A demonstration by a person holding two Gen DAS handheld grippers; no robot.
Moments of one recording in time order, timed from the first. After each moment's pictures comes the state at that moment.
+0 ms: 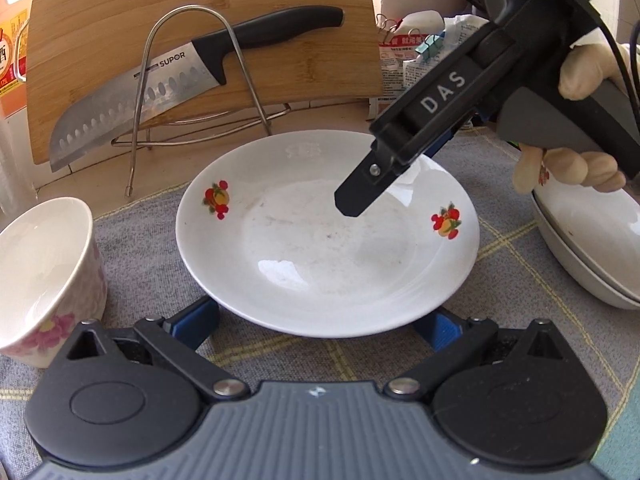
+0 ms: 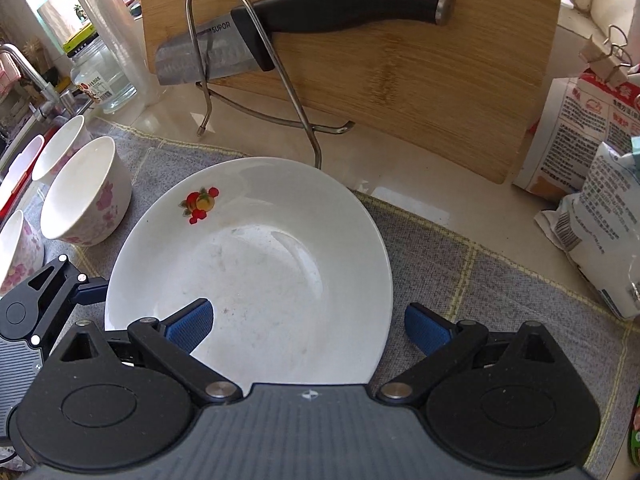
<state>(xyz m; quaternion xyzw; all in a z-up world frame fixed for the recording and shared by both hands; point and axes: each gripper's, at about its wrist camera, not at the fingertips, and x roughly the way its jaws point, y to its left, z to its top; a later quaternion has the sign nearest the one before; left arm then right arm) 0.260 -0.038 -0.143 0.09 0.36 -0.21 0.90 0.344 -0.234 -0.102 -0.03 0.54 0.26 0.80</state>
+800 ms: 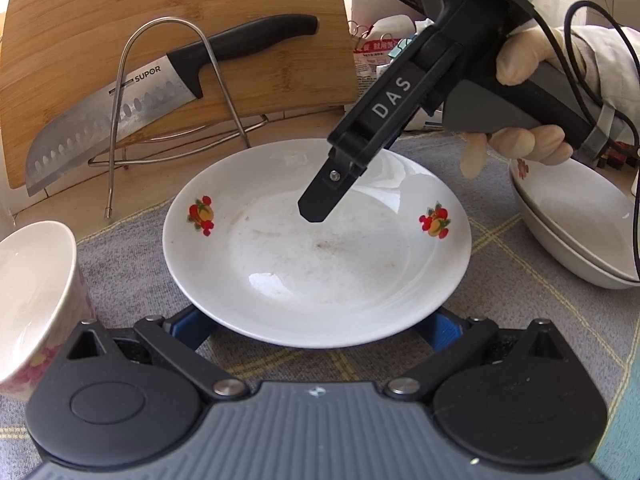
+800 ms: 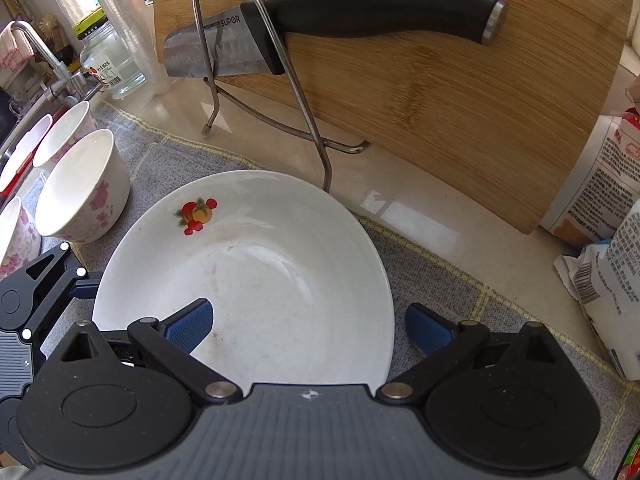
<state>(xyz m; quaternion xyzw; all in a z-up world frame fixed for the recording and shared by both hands) 0.257 -0.029 -0.144 0.10 0.34 -0.26 0.90 0.365 -0.223 -0.107 -0.06 0.54 0.29 0.79</state>
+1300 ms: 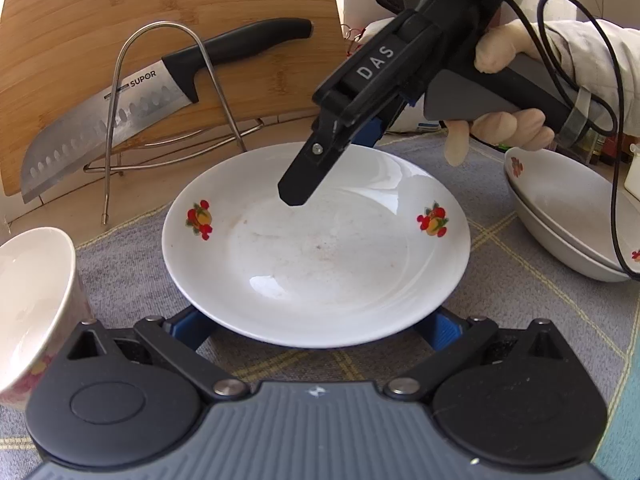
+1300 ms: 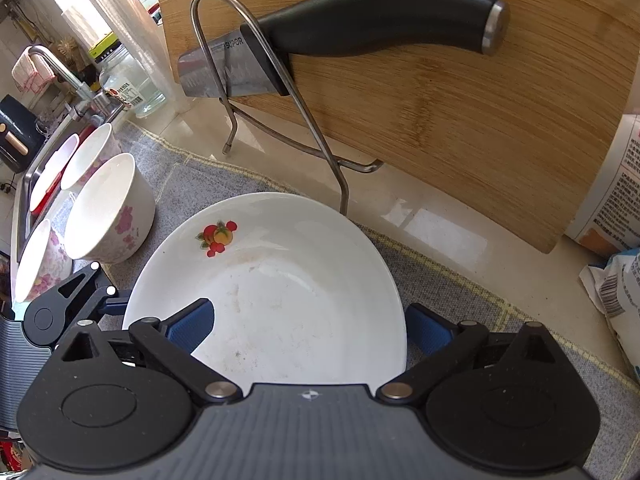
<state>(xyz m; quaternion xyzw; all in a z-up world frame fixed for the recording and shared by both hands) 0.253 -0.025 -0.143 0.10 0.33 -0.28 0.90 0.381 -0.228 -0.106 -0.01 0.54 0.33 0.77</state>
